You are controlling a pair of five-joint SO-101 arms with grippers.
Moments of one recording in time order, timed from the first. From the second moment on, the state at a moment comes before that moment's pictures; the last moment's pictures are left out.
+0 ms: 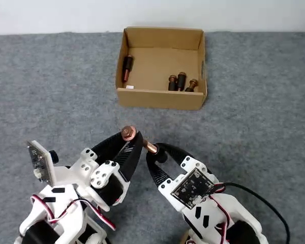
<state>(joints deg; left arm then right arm) 35.3 -93.2 57.8 52.8 35.1 -41.0 -103.2 68.5 56.9 17.1</state>
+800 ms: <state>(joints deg) 41.5 -93.8 69.1 55.5 26.9 -40.8 -103.0 69.4 57.1 17.4</state>
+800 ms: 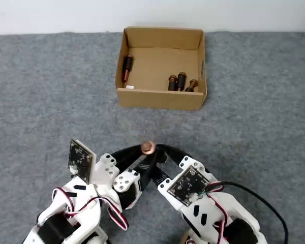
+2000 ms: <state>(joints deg) 5.7 -93.3 82.9 58.8 21.2 -22.1 -103.1 72.3 59.9 1.0</state>
